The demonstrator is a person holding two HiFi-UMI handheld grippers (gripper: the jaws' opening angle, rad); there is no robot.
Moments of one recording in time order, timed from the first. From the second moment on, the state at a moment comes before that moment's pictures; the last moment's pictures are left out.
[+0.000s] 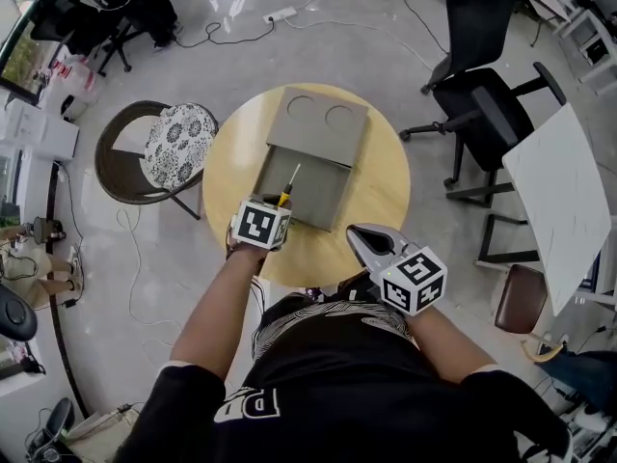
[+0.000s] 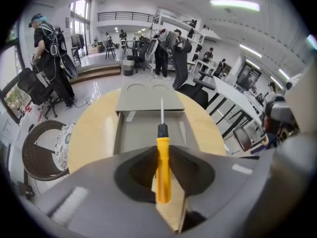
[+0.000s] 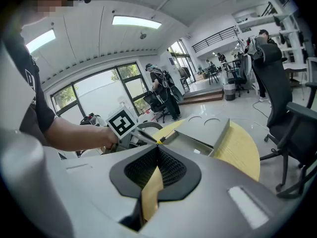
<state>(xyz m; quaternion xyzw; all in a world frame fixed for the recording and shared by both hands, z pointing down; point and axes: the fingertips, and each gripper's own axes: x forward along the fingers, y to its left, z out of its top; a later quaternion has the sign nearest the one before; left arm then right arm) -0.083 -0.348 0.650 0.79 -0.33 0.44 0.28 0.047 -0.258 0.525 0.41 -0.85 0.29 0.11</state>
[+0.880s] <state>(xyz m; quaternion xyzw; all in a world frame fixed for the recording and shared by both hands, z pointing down) -0.141 -0.279 0.494 0.86 -0.38 0.15 0.29 -0.005 -0.237 0.453 0.40 -0.89 0.22 0.07</state>
